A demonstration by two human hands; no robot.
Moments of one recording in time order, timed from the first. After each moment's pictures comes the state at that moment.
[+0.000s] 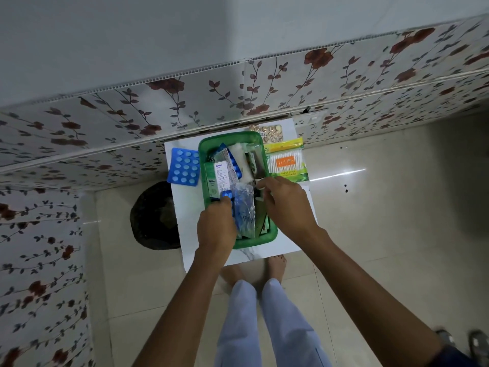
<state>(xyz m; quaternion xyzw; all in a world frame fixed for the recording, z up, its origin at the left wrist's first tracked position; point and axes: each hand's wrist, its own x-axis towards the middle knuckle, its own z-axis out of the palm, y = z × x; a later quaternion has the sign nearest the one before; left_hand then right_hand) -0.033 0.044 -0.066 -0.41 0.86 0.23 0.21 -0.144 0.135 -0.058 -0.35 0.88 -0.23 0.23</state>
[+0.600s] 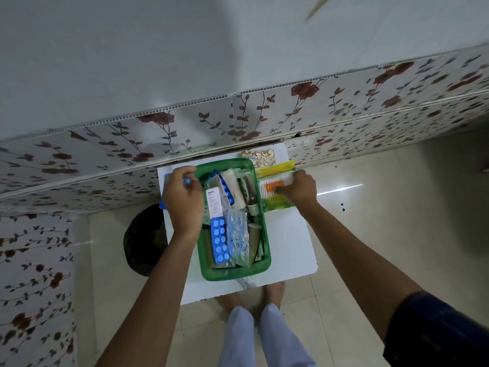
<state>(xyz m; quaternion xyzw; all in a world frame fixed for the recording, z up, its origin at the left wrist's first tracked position) -0.080 -0.027 -0.077 -0.53 0.70 0.43 -0.22 -0.246 0.116 -0.129 -0.06 0.92 -0.18 0.34</state>
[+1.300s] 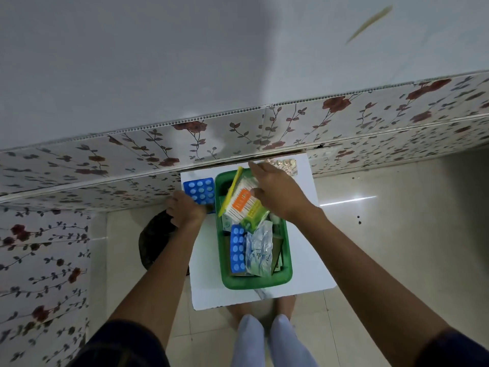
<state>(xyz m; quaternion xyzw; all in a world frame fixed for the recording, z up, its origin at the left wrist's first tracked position) -0.053 -0.089 -0.154 -0.70 0.64 0.31 0.09 -0.198 0.047 -0.045 -0.46 0.82 -0.15 0.30</state>
